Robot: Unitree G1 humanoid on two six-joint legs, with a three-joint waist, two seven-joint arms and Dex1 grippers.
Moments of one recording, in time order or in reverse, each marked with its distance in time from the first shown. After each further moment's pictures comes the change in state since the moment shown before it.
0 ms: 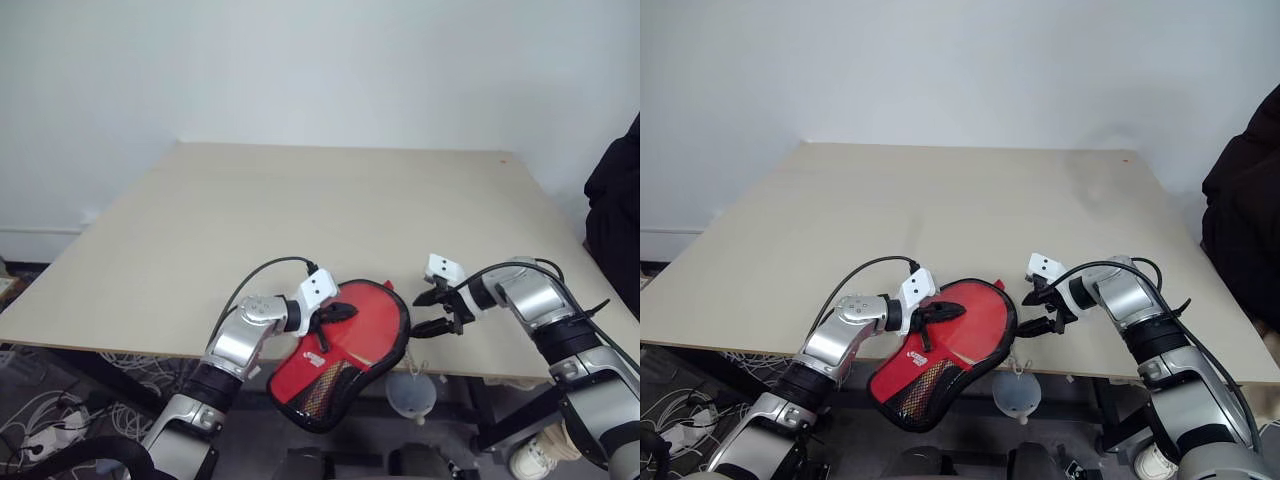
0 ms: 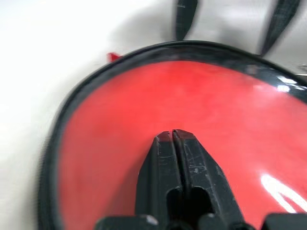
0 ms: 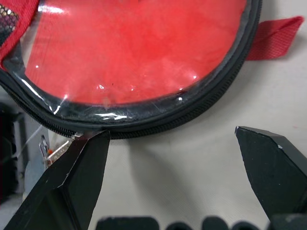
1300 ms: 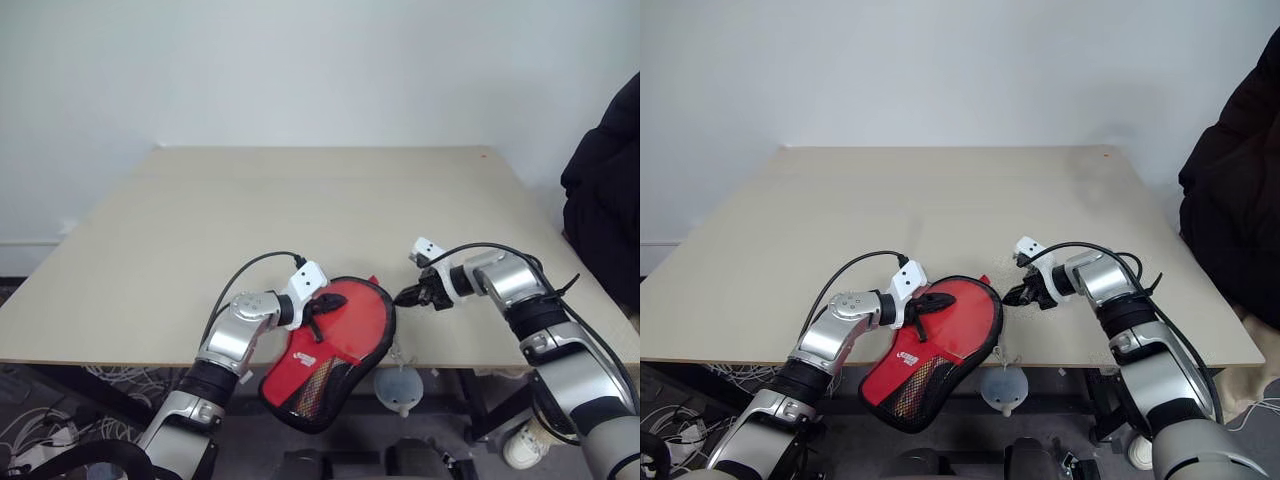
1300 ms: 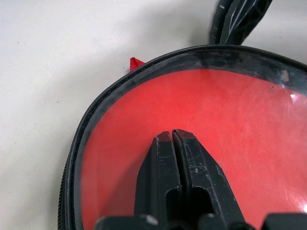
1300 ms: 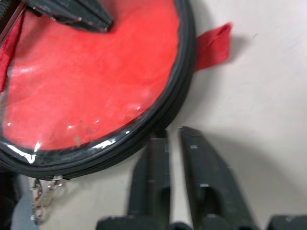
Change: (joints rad) left arm 0.004 0.000 0.025 0.024 0.002 -0.024 0.033; right arm -0.163 0.114 -0.022 0.237 0.026 0.040 -0.110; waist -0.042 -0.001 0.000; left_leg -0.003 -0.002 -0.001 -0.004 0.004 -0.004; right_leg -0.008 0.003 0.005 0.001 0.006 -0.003
